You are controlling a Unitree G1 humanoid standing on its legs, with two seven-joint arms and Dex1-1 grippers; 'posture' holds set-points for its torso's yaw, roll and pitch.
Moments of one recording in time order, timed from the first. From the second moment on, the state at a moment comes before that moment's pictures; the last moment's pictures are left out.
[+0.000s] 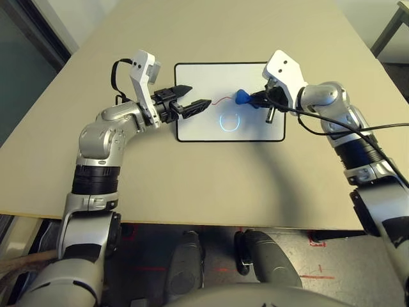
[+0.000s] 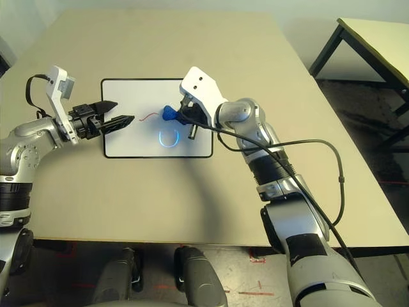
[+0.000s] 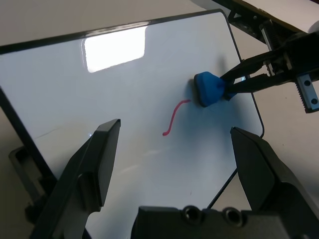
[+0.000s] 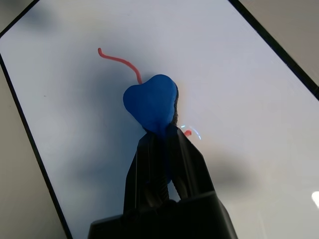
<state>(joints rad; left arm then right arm) -0.66 0.53 0.08 0.08 -0.45 0.67 -0.79 -0.94 -0.50 0.30 0.43 -0.17 0.11 0.95</state>
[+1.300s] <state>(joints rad) -0.63 0.52 0.08 0.04 -0.47 0.70 -0.77 -1.07 -0.59 0.33 0.53 -0.23 0.15 0.99</state>
